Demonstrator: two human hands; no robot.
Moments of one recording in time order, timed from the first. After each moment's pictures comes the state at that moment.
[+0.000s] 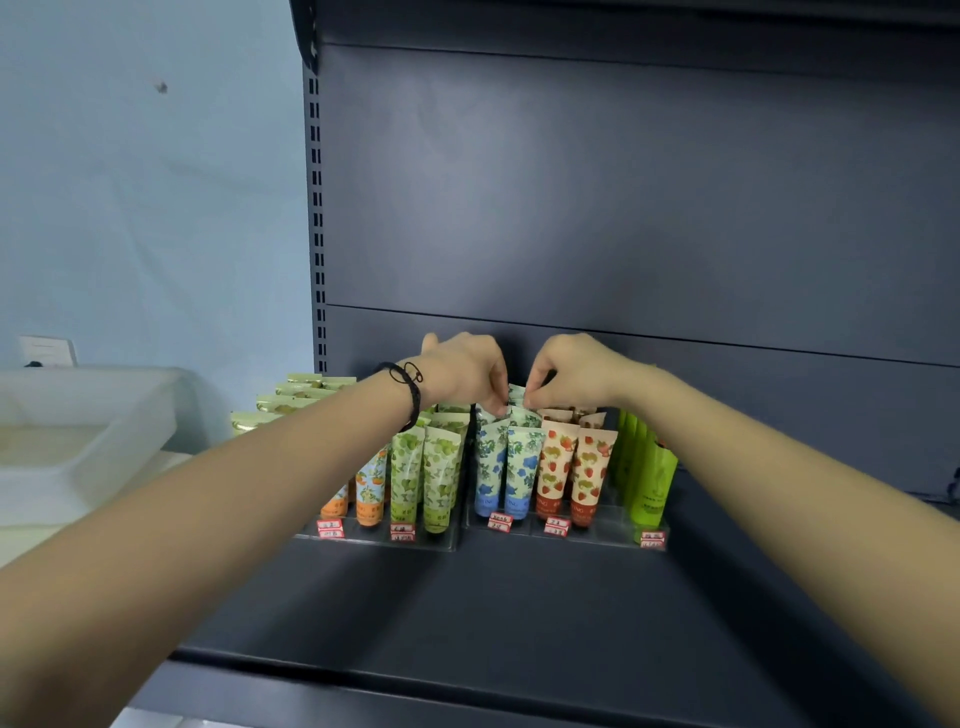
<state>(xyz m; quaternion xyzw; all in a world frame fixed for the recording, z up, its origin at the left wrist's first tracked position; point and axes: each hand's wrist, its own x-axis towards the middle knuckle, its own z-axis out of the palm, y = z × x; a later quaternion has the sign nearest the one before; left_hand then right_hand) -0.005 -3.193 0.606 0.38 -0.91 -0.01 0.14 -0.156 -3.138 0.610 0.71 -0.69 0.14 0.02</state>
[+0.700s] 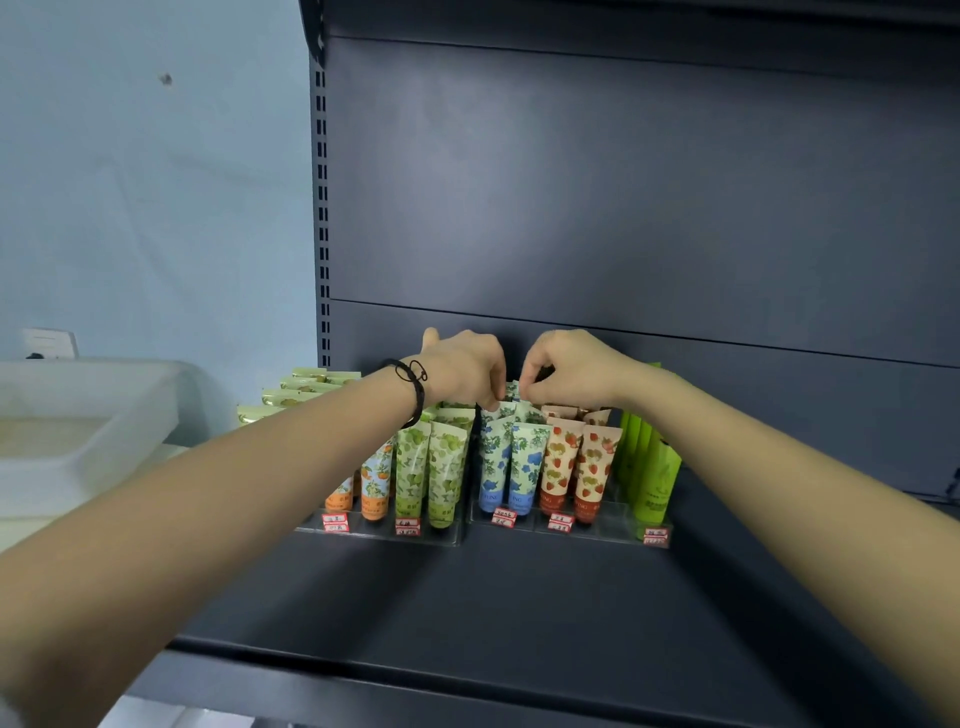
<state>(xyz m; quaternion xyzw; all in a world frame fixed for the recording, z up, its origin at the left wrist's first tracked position) -0.003 -3.195 0.602 0.40 -0.91 0.02 0.13 -0.143 -3.128 0.613 0.74 -0.65 0.16 0.01</state>
